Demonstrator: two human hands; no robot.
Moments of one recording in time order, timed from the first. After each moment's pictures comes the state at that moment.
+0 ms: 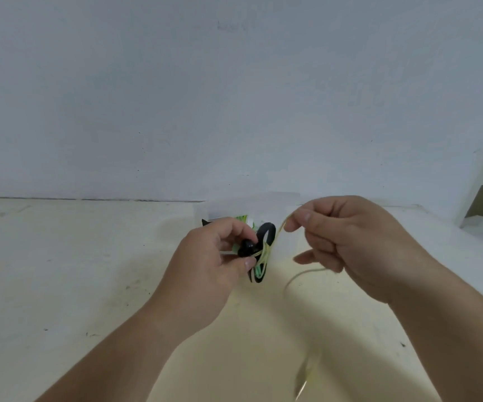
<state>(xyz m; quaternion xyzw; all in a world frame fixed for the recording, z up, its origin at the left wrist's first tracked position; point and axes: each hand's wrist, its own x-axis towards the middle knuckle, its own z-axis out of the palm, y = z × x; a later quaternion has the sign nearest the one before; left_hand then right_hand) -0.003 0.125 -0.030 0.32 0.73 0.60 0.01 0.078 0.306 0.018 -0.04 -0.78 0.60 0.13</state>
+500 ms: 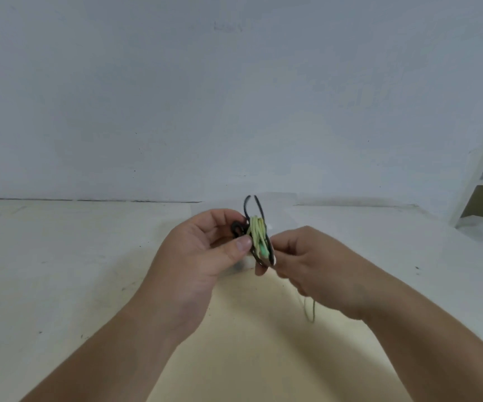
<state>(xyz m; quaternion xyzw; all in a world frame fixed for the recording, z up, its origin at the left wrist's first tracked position) 0.002 0.127 -0.023 0.28 0.53 0.79 0.11 0.067 0.294 -0.003 0.00 -0.89 0.45 0.03</state>
